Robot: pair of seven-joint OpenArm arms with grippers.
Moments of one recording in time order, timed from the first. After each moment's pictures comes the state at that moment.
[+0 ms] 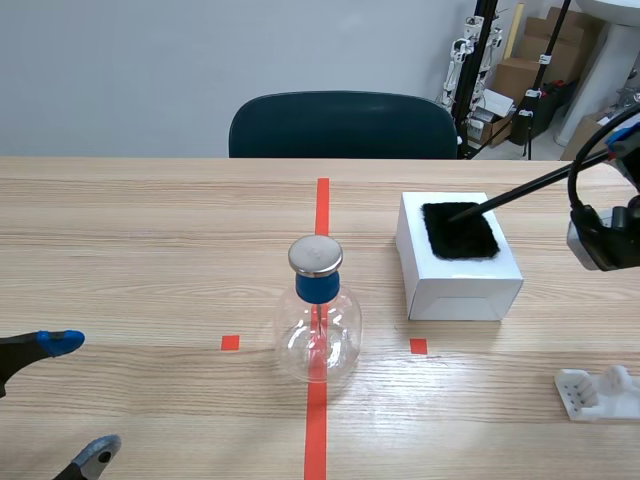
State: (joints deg) left arm 13.7 -29.9 2.6 46.6 33.9 -36.4 -89.0; right arm -5.9 49.9 -12.4 89.9 -84.7 6.9 1.3
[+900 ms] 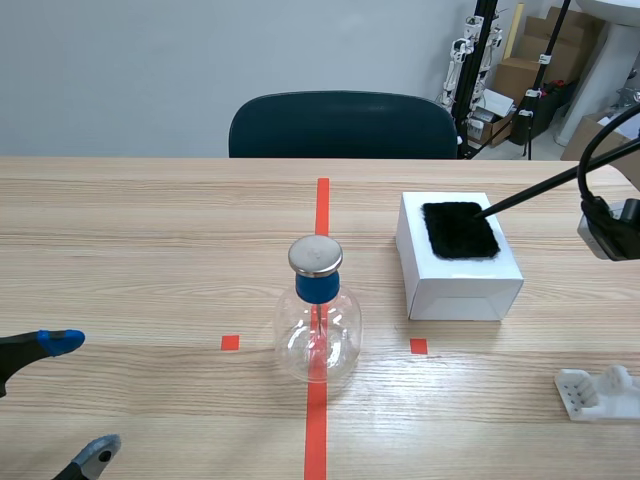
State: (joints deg) left arm 13.7 -29.9 2.6 46.6 33.9 -36.4 -89.0; right arm -6.3 49.7 -12.7 89.8 -85.4 7.8 -9.3
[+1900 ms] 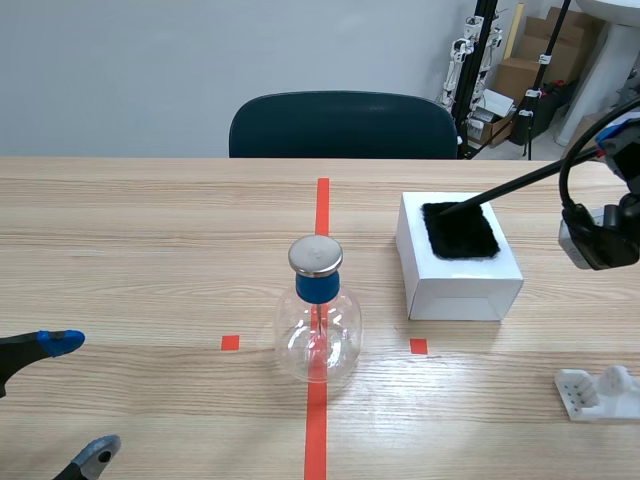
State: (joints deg) left arm 13.7 -29.9 2.6 46.6 33.9 -36.4 -89.0; right arm -6.1 49.7 -12.6 92.0 -85.1 7.1 0.9
